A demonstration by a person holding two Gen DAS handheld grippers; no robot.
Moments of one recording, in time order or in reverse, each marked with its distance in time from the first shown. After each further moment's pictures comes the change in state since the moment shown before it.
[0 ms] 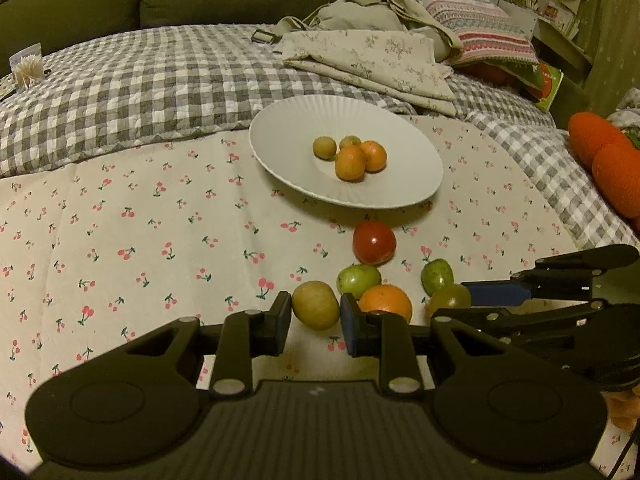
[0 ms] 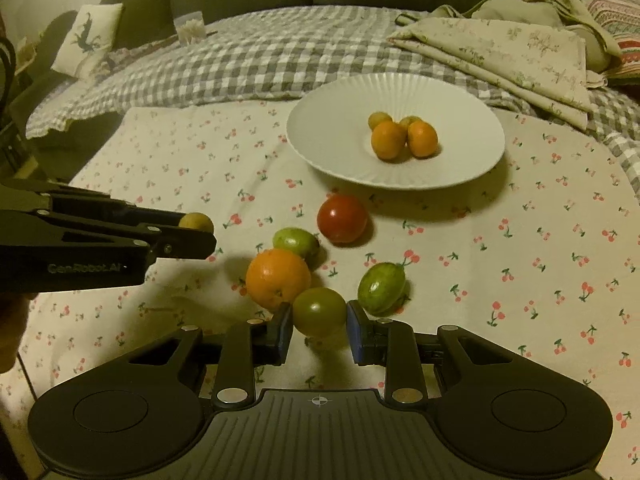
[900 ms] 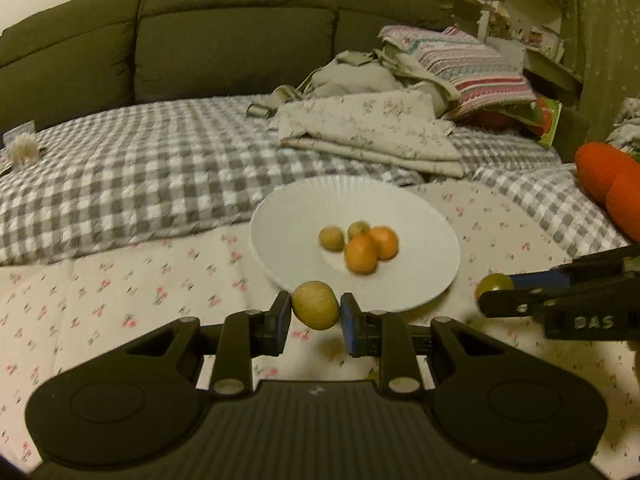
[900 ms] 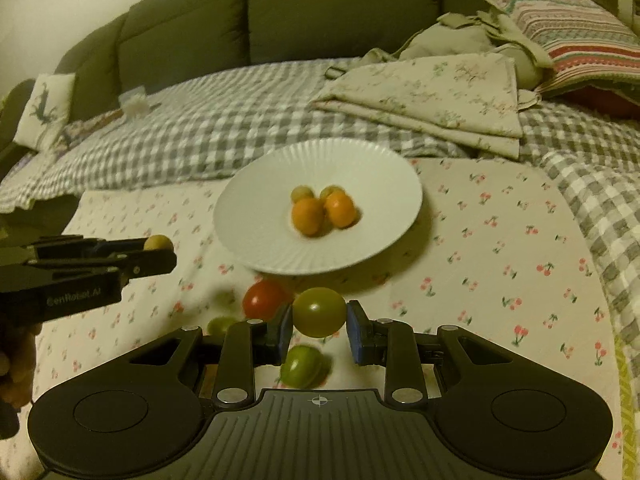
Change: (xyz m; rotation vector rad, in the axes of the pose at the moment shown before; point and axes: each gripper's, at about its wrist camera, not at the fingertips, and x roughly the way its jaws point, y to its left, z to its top) left arm 0.018 -0.005 0.040 0.089 -0.207 0.028; right arm -0.017 -0.048 0.030 0.139 -0.158 -0.091
